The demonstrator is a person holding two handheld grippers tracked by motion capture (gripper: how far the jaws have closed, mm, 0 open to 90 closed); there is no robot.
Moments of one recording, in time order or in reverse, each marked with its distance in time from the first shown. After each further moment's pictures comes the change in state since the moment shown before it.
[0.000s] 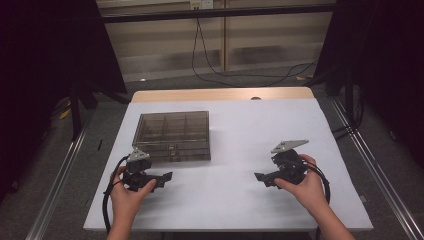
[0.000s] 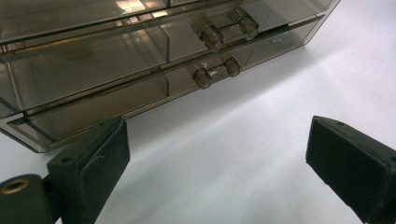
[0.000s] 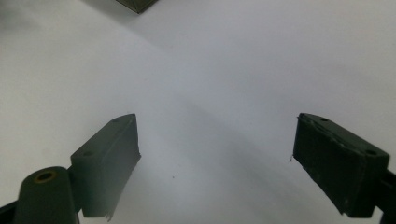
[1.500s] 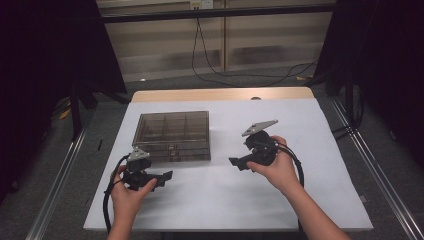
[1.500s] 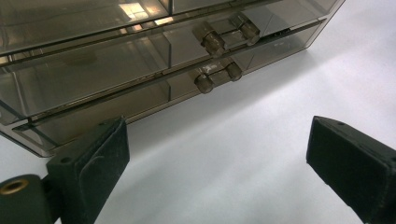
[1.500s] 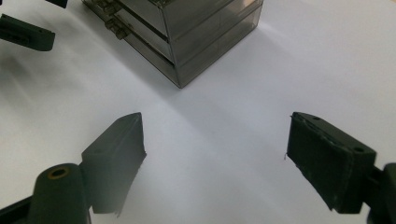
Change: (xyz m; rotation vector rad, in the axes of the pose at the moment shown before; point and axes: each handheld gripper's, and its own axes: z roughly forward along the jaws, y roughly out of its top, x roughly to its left) left arm 0.000 0.002 0.000 -0.001 0.007 0.006; right arm 0.036 0.075 0.020 -0.026 0.056 -0.079
